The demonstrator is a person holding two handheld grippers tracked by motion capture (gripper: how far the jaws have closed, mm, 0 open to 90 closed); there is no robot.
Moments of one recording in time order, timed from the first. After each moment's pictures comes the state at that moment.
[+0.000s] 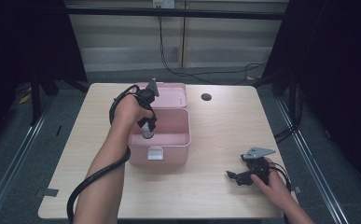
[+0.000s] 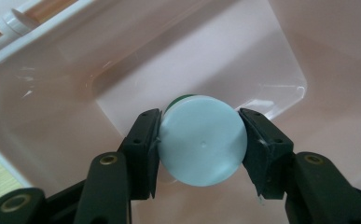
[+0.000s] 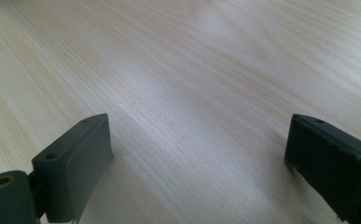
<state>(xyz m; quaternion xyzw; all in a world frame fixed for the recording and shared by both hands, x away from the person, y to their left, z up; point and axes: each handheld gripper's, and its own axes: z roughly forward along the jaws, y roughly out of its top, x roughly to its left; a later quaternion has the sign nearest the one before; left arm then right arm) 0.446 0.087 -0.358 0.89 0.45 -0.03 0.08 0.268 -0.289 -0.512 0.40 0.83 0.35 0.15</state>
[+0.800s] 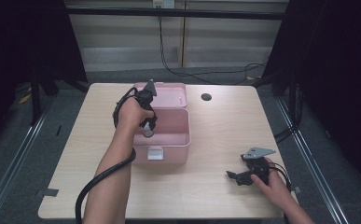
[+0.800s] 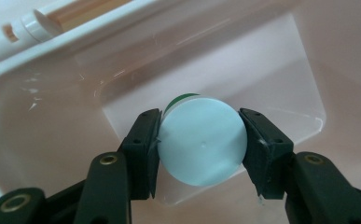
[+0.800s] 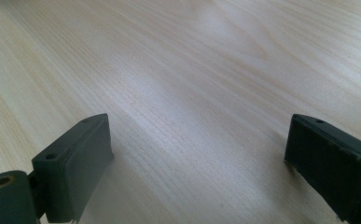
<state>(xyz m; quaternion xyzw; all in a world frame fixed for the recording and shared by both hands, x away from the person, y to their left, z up) 0.456 0.087 -0.378 0.86 0.51 -0.02 0.08 0.268 -0.289 -0.512 0.40 0.83 0.35 0.15</state>
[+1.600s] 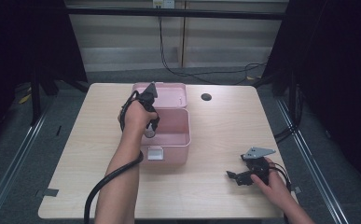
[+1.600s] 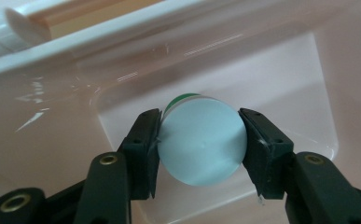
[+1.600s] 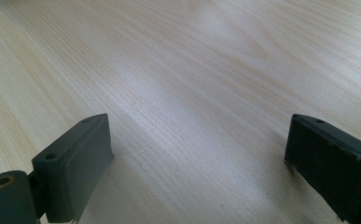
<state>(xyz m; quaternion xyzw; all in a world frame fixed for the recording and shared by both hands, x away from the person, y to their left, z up) 0.461 0.080 -0.396 0.83 0.55 -0.01 0.08 0.268 -0.289 -0.512 0.40 0.83 0.35 0.15</state>
